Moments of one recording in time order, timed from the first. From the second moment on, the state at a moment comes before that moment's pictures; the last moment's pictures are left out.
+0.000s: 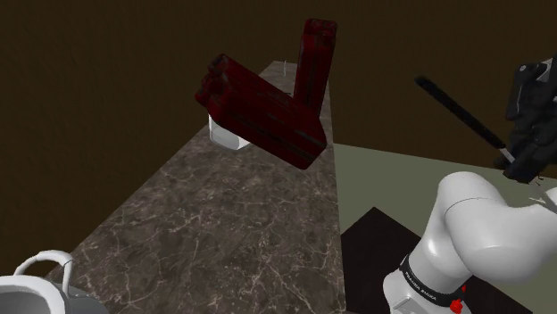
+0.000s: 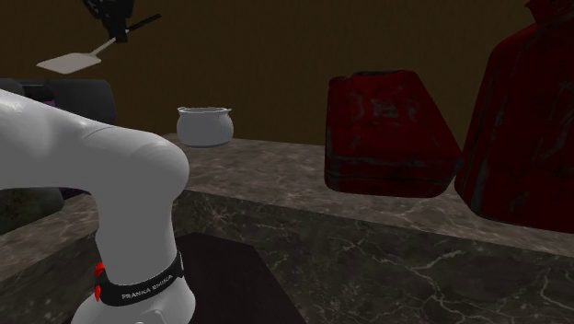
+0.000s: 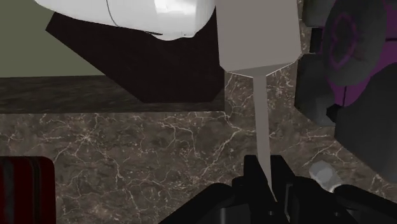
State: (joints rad) arm 0.49 -1.08 0.34 -2.09 0.33 1.12 0.14
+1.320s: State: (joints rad) arm 0.57 -1.42 0.38 -1.89 0.64 0.66 0.51
